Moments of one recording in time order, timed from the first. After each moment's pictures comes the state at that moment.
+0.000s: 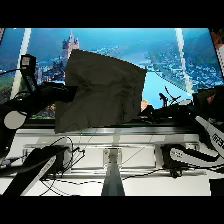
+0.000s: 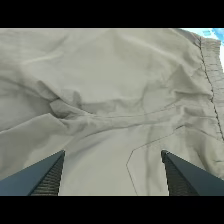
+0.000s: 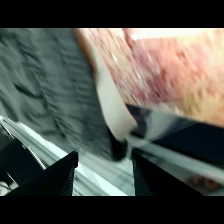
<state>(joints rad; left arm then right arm) -0.31 -0.57 0.71 1.30 -0.78 -1.55 -0.16 -1.32 0.41 -0.58 1.12 1.13</state>
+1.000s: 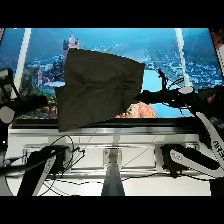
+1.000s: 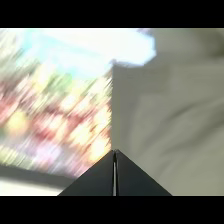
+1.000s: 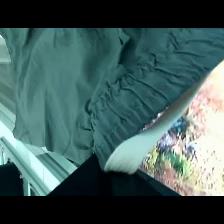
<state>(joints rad) 0.12 -0.57 0.63 1.59 -1.09 -1.65 0.01 -1.22 0.62 -0.42 1.02 0.93</state>
